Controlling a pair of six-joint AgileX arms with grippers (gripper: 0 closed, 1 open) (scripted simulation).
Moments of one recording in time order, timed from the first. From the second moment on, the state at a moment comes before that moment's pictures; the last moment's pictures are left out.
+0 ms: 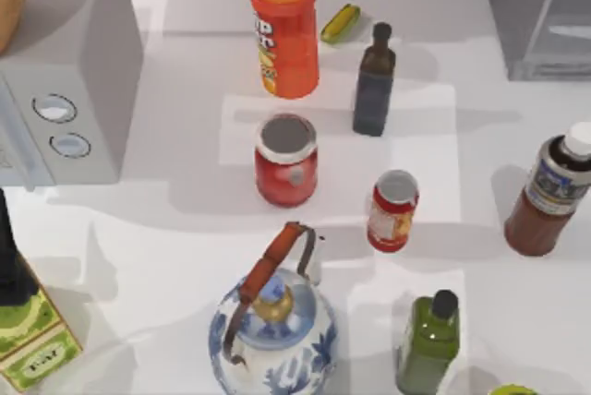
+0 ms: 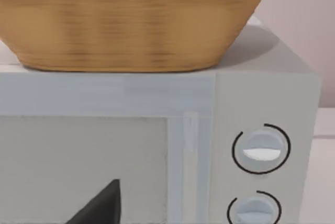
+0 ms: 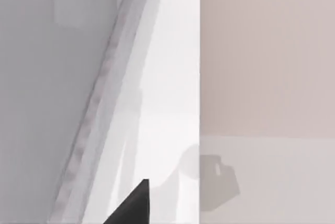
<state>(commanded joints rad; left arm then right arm) 0.00 0.00 0.00 0.00 0.00 0.00 -1.15 1.83 1.31 -0.65 -0.96 -0.99</state>
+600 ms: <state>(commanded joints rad) 0.00 0.00 0.00 0.00 0.00 0.00 -0.93 1.84 1.30 -0.31 -0.75 -0.65</state>
